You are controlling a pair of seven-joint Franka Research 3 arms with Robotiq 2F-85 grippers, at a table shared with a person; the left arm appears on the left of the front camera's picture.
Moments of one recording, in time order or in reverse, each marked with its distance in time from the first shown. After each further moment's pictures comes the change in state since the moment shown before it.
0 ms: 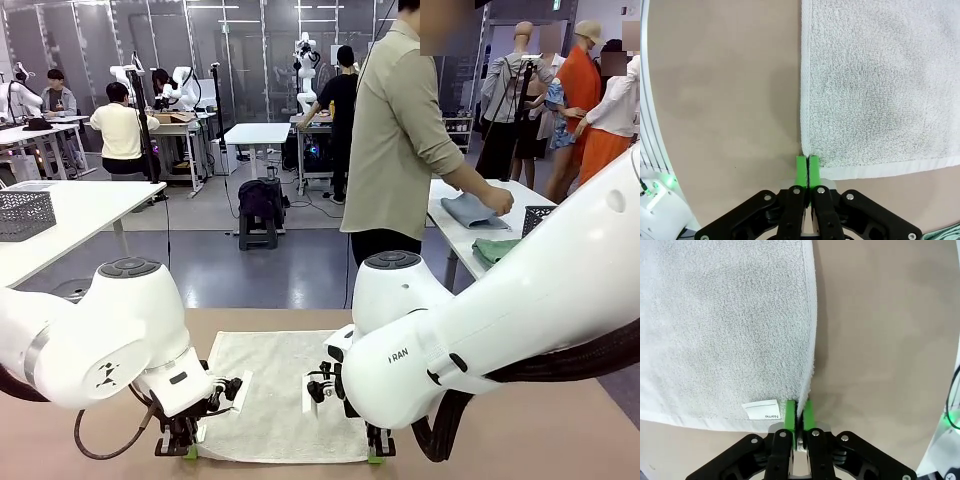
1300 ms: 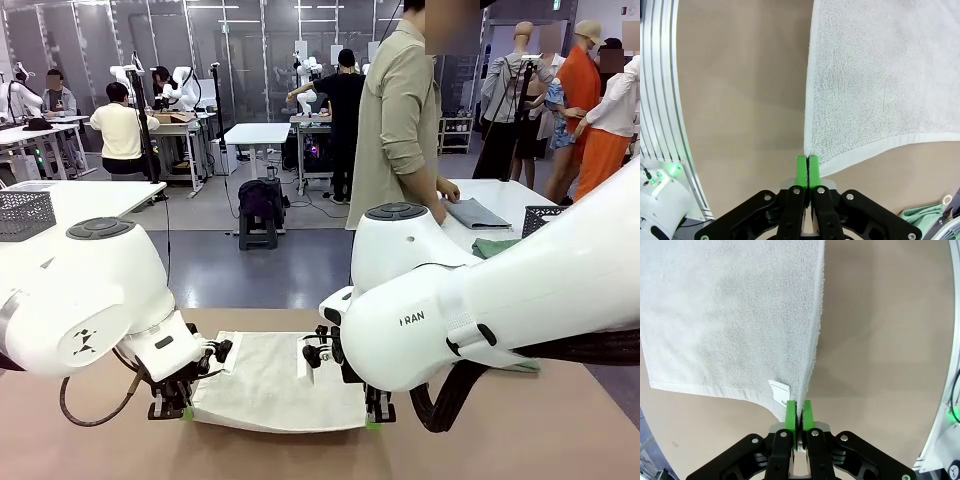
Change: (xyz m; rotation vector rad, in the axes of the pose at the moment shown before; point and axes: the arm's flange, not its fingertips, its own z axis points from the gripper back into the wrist) left arm -0.009 0.010 0.057 0.099 -0.023 0.018; right arm 0.006 0.004 0.067 -0.062 -0.004 0.015
